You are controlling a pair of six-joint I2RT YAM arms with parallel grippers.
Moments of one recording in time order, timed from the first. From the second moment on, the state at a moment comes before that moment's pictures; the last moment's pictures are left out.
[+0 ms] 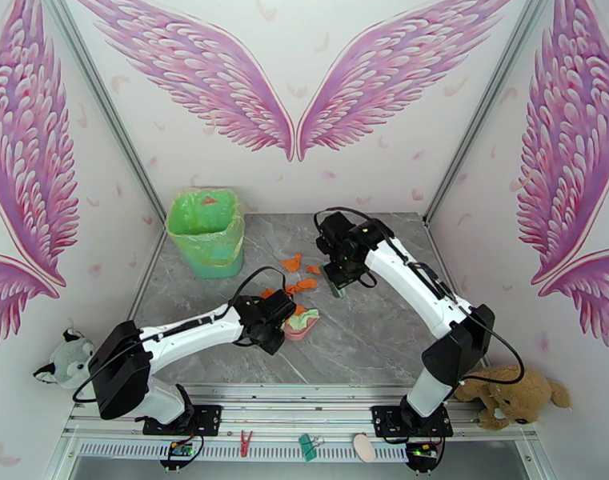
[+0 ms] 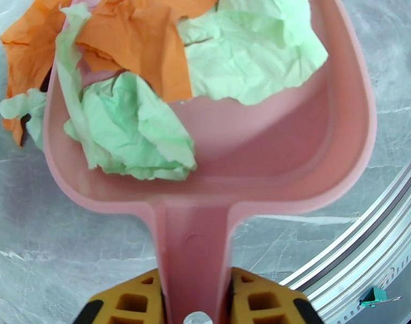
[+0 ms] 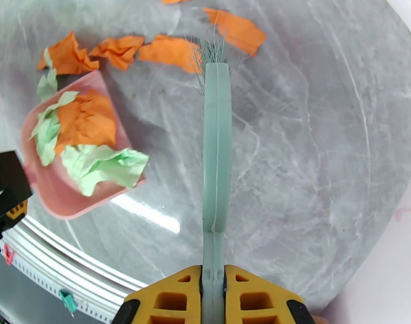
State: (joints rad) left arm -0.93 1.48 1.02 -0.85 -0.07 -0.30; right arm 0.56 1.71 1.80 -1.39 0.11 0.05
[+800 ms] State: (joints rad) left arm -1.04 1.22 0.93 -1.06 -0.21 -0.56; right arm 0.48 2.11 2.19 -1.43 0.21 0.02
